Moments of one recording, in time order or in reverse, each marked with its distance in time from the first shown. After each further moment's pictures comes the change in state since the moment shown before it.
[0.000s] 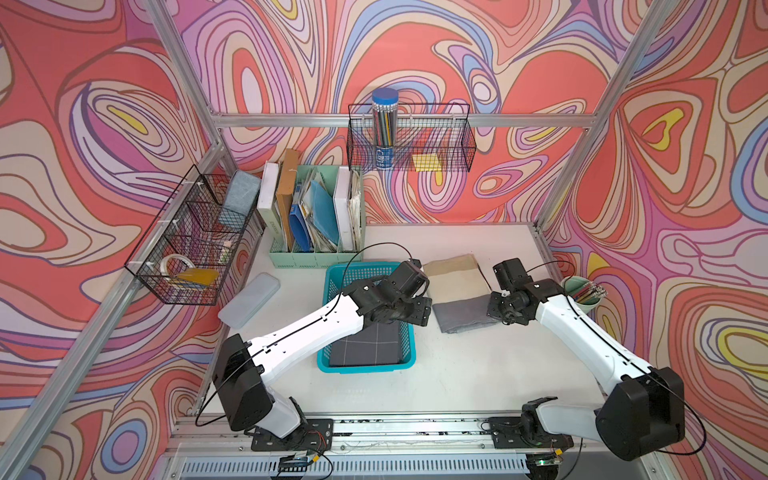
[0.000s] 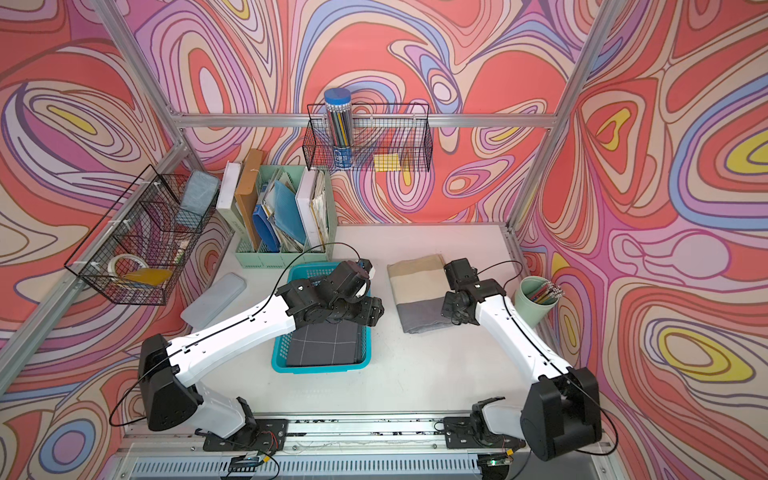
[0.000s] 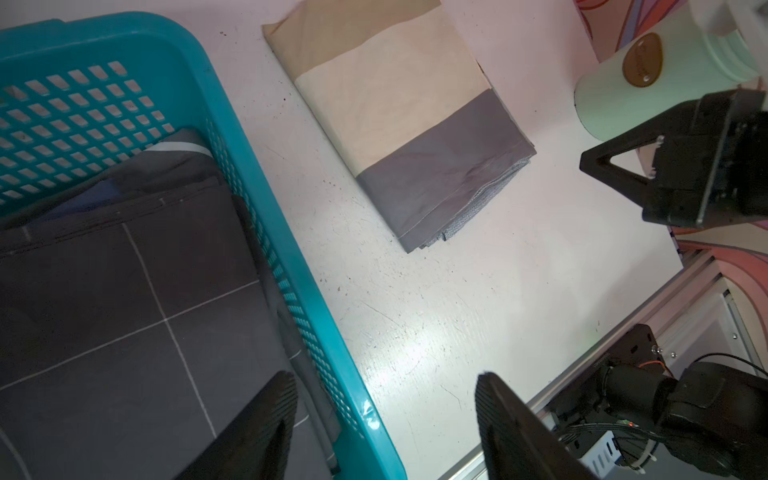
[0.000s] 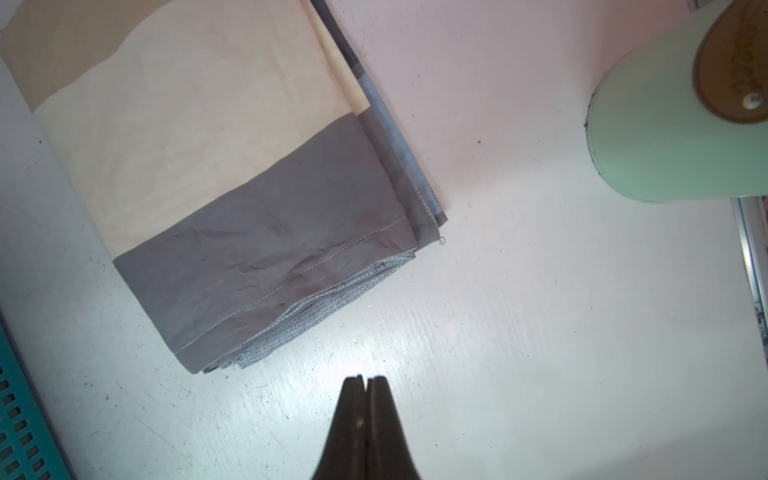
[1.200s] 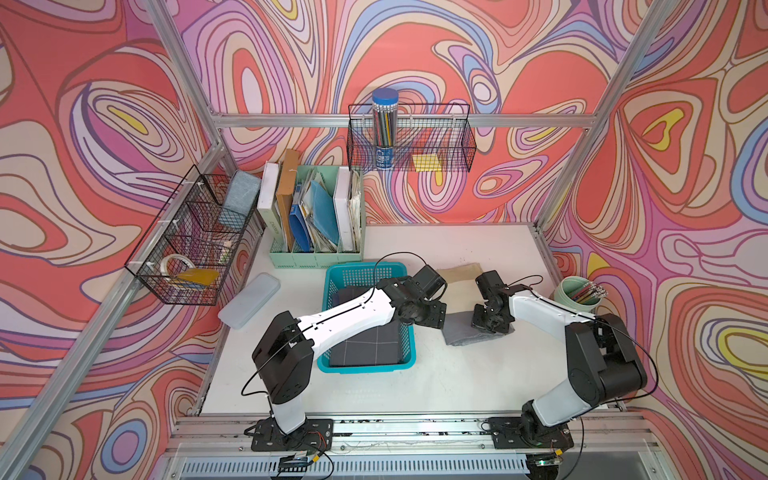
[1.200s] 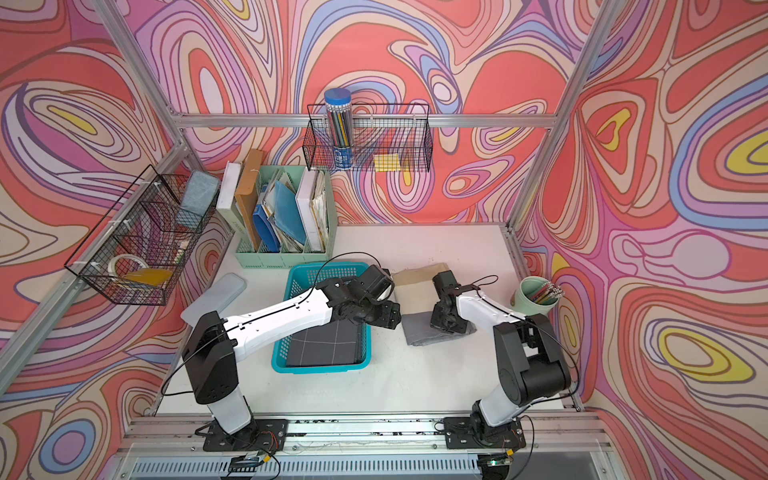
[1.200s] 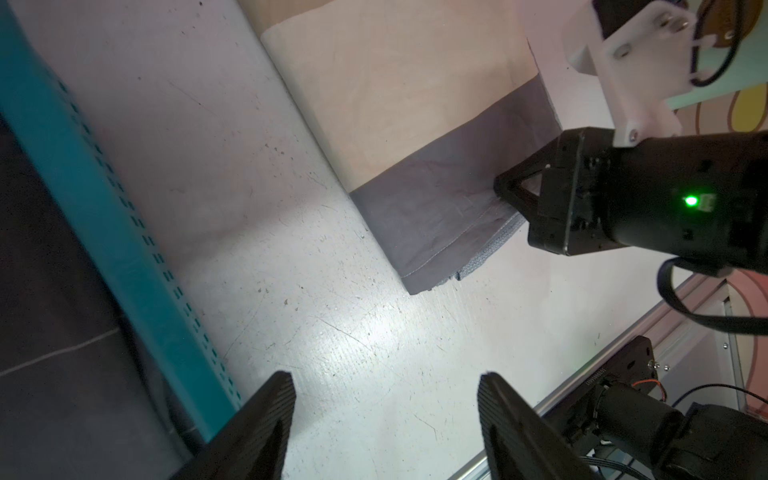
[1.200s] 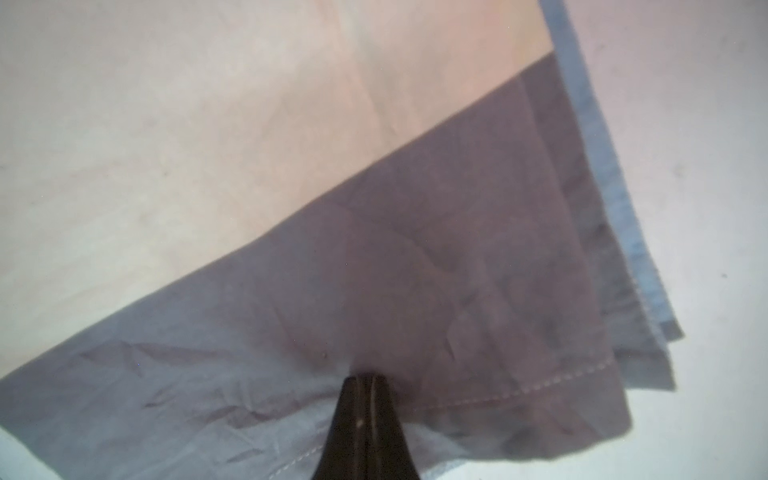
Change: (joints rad) left arm -0.005 0.255 0.081 0.051 0.124 -0.091; right arm 0.000 0.251 -0.162 0.233 -0.100 0.026
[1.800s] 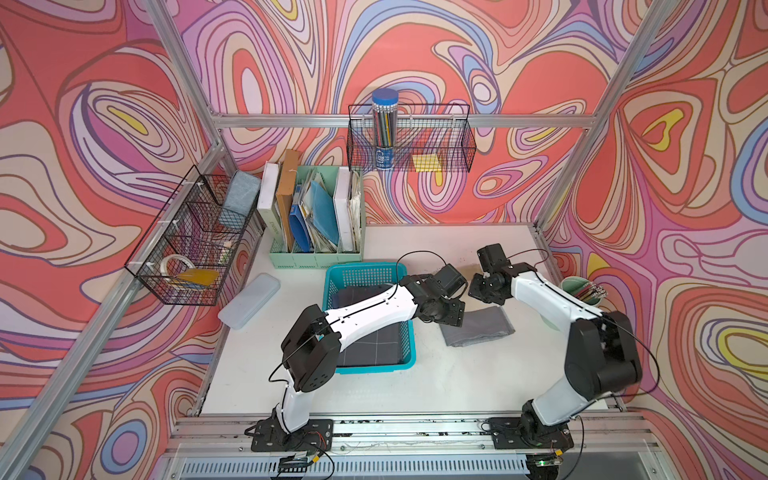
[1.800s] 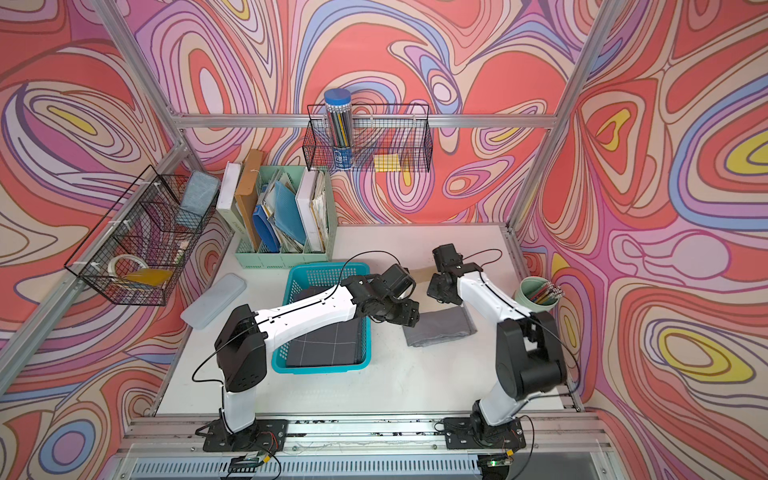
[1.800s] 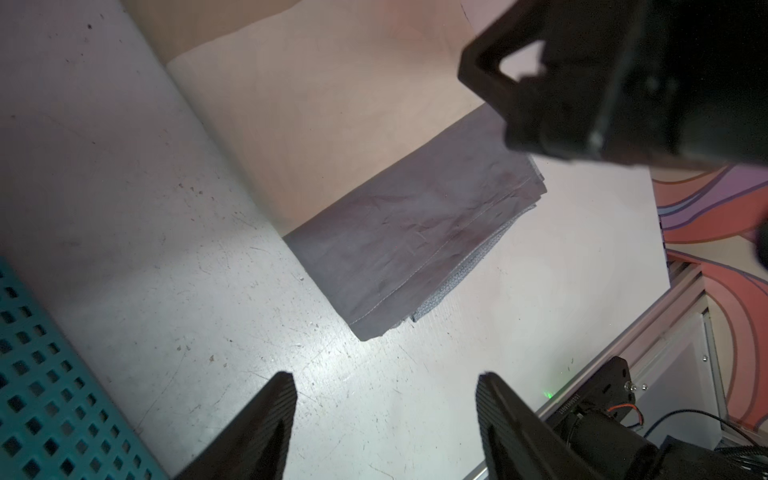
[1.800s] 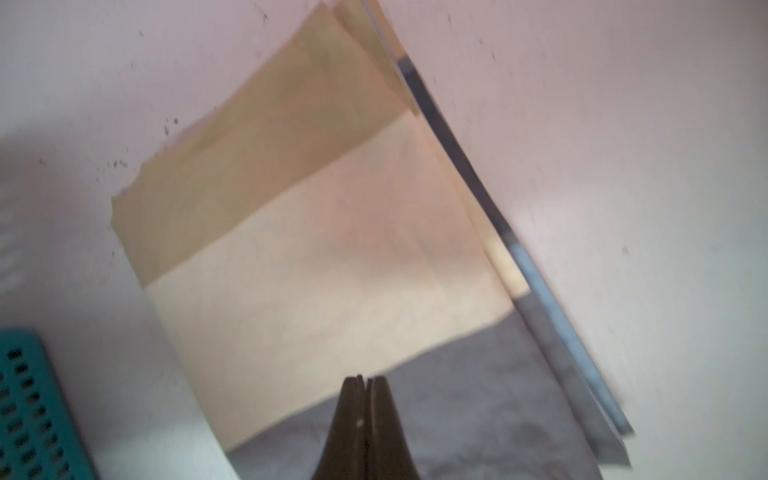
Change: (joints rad) left arm -0.044 0.153 0.187 -0.013 -0.025 -0.020; right arm -0.029 0.168 0.322 0.066 0.034 0.002
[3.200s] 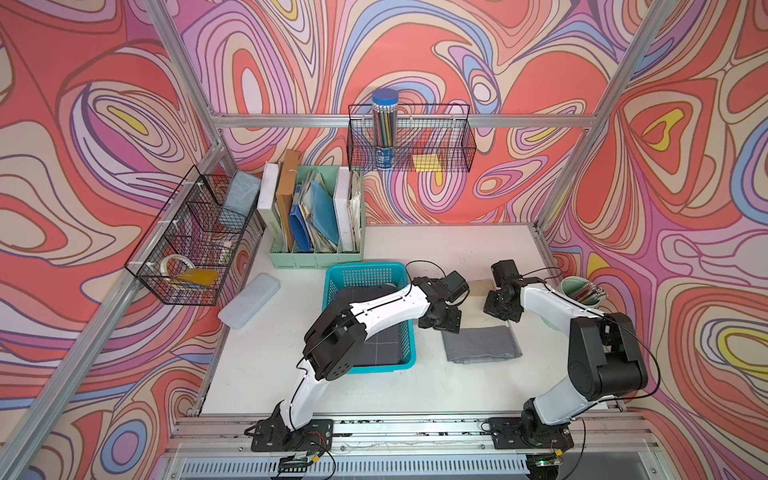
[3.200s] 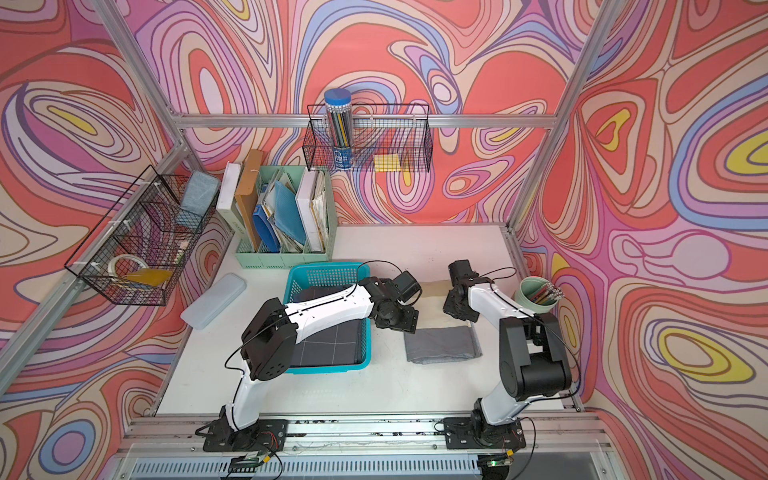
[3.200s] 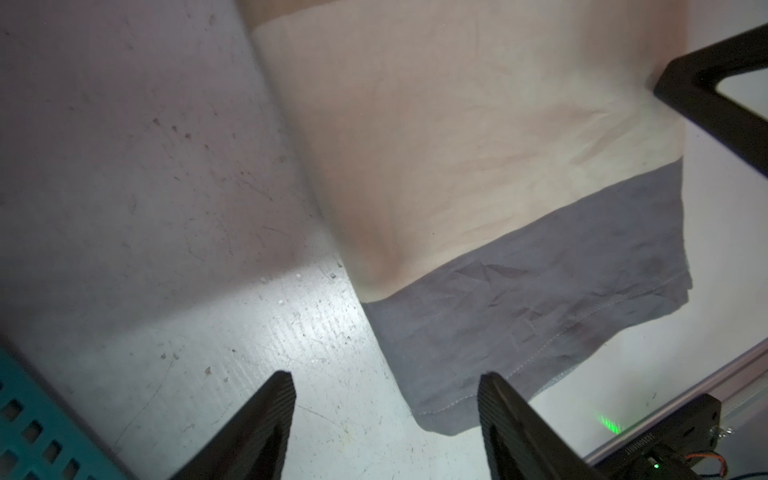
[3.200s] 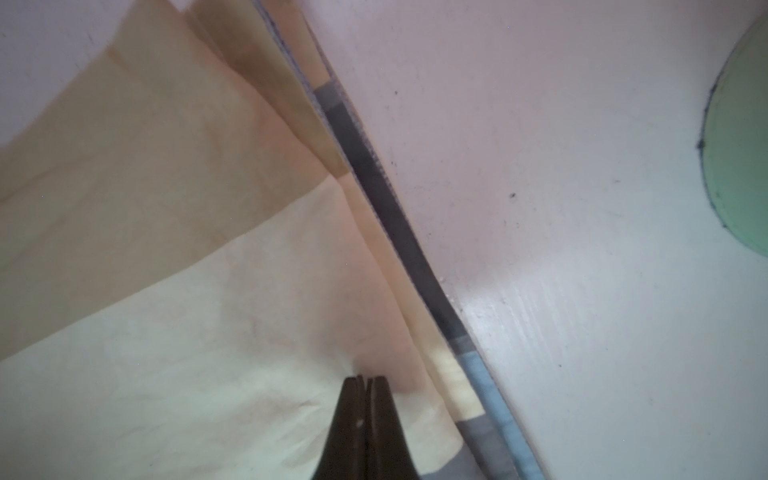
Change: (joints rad) left arm 0.007 0.177 0.082 -0.101 0.018 -0.045; right arm -0.111 -0.115 -0.235 0.008 0.041 -0.050
